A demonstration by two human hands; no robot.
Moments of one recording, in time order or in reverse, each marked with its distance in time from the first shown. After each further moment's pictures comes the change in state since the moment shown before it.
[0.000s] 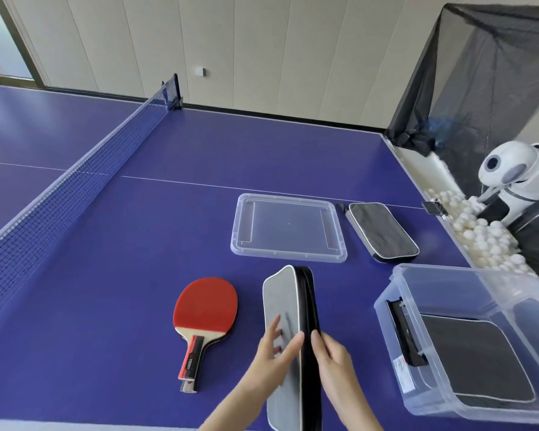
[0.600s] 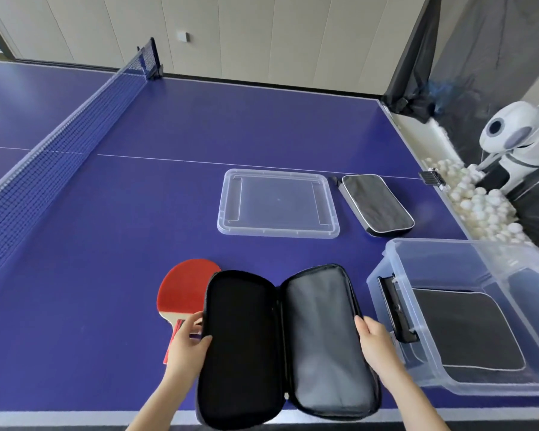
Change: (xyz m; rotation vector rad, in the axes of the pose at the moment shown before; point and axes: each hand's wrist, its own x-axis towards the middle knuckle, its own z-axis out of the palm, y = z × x) left_hand 0.027 -0.045 -0.091 0.247 0.464 0.016; right_hand 0.067 0.083 -0.088 -0.383 0.183 0.176
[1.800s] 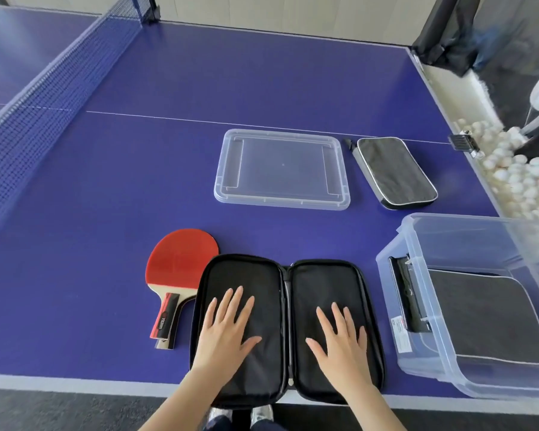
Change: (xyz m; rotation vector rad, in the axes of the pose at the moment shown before) left_hand 0.007 -0.043 0.074 1.136 -0.037 0.703; right_hand -0.006 0.051 0.067 -0.865 -0.167 -0.331
